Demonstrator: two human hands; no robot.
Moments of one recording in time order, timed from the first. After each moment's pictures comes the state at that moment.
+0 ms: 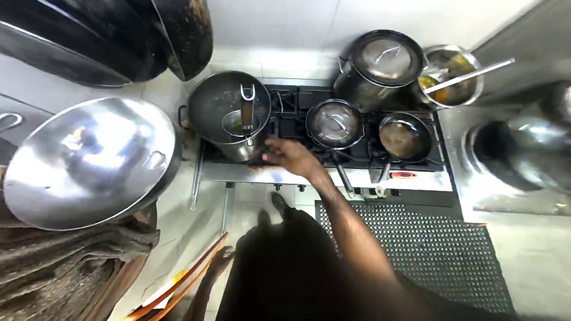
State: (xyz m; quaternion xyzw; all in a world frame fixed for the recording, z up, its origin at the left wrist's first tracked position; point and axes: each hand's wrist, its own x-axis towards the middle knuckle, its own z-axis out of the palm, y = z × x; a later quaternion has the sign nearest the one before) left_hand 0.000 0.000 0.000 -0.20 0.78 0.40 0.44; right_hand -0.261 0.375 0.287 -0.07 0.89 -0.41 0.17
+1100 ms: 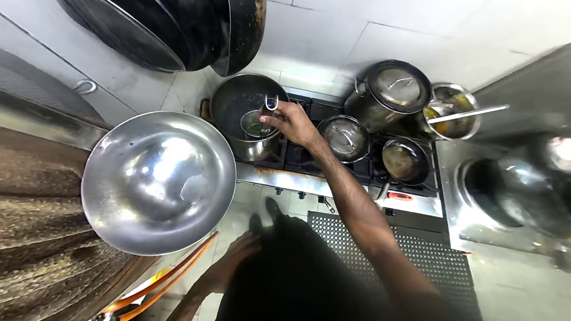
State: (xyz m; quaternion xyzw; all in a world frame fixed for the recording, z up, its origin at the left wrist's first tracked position) left_hand -0.027 0.051 0.129 0.29 0.75 0.54 0.26; right_hand -0.369 0.336 0.304 -0.30 0.84 -0.46 -0.01
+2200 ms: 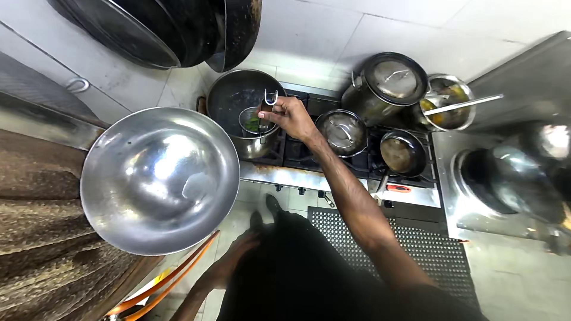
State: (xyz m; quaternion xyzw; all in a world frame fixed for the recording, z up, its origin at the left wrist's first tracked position) left_hand -0.028 0.041 0.120 0.26 0.73 0.54 0.31; right_hand -0.370 0.335 0.297 -0.27 0.83 -0.50 -0.01
